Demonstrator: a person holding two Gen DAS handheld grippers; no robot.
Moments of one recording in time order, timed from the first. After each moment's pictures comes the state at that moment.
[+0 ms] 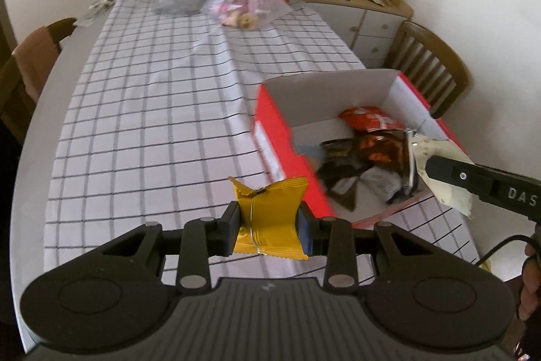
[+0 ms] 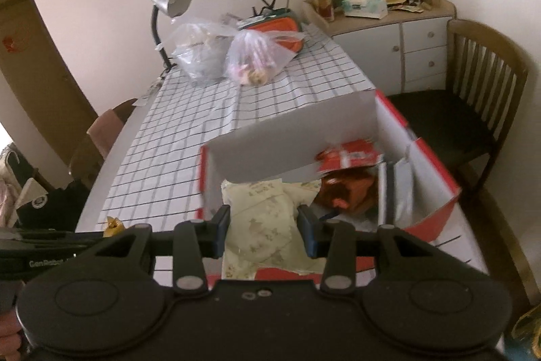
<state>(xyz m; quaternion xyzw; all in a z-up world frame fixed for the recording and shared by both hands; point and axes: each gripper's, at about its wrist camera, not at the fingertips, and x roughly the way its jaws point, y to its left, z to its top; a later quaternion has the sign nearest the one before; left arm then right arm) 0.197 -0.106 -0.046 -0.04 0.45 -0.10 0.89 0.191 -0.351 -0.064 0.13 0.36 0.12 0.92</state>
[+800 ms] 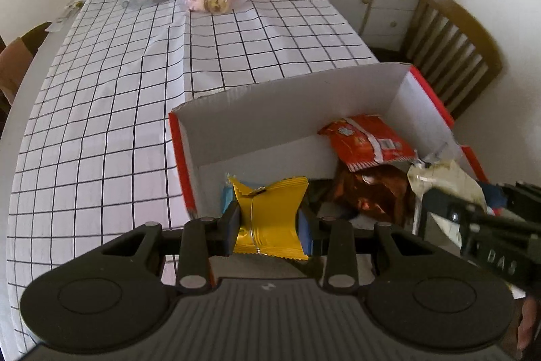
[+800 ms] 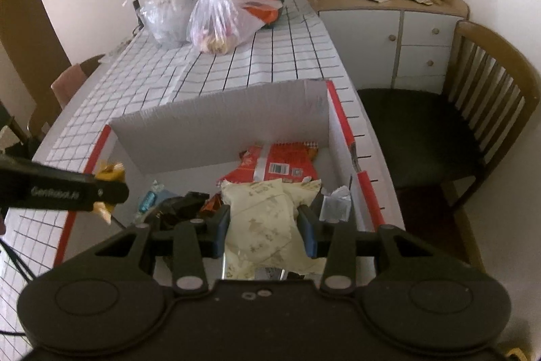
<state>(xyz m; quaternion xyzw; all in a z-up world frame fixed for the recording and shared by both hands) 0.312 -0.224 -0.084 0.00 0.50 -0.04 0.86 0.284 -0.409 -0.122 0.05 0.41 0.13 0.90</state>
